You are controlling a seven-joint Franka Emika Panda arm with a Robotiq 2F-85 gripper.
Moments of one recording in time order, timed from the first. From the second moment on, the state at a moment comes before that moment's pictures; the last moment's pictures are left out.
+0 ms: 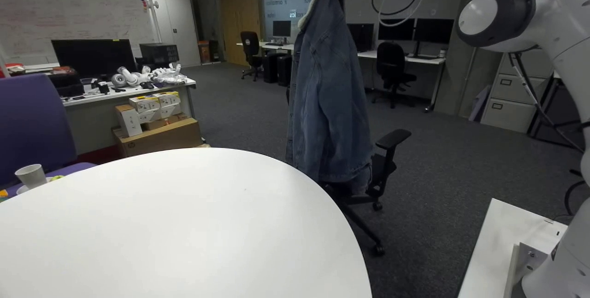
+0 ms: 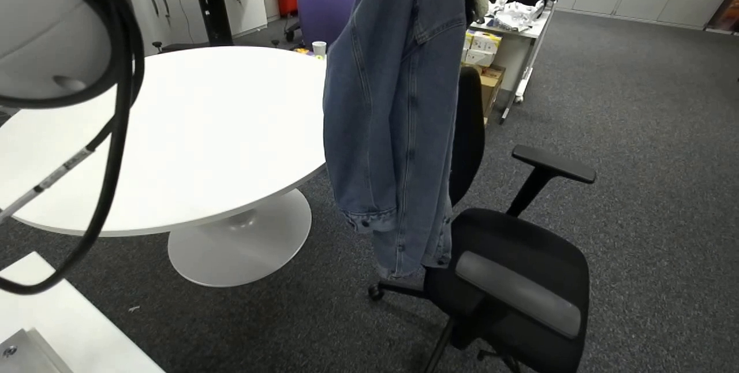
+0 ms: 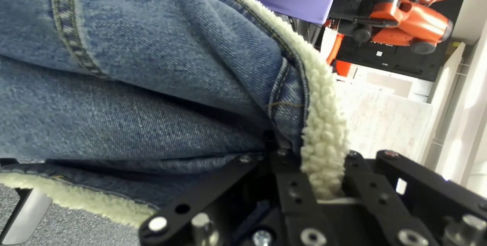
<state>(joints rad) -0.54 0.79 0.21 -0.37 0.63 1.83 0.53</state>
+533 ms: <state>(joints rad) -0.50 0.82 0.18 -0.37 0.60 2.02 0.66</state>
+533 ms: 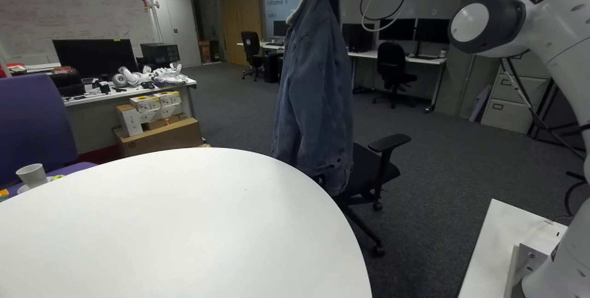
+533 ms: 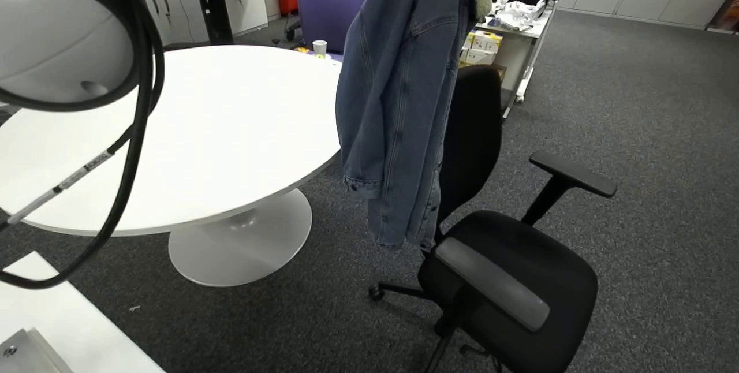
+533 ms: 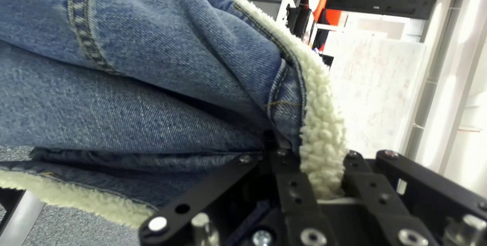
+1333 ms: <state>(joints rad) -0.75 0.74 0.18 -0.36 0.60 2.02 0.91</state>
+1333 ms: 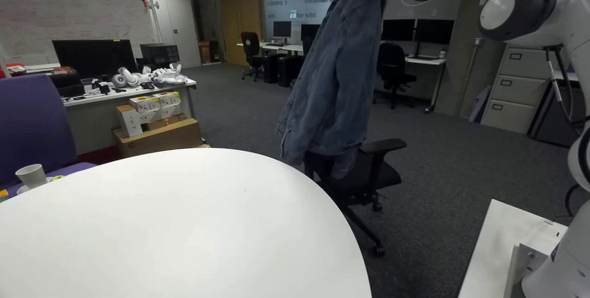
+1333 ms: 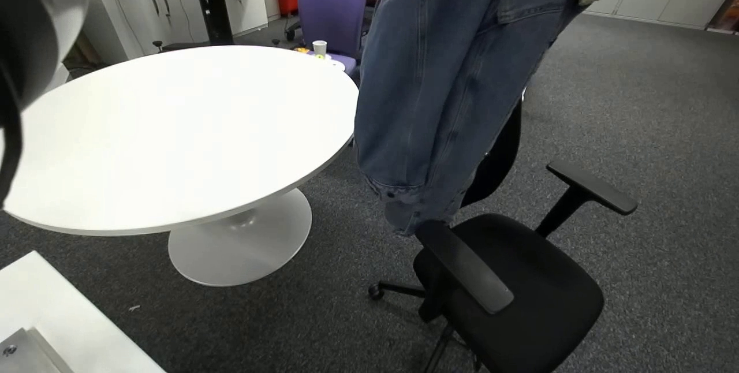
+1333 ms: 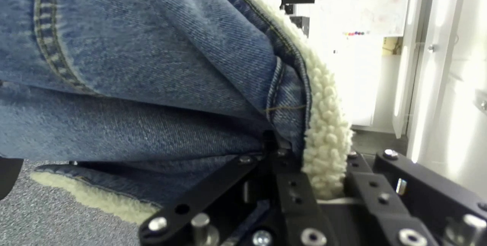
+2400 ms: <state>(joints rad) -0.68 0.90 0.10 -0.37 0.36 2.28 0.99</state>
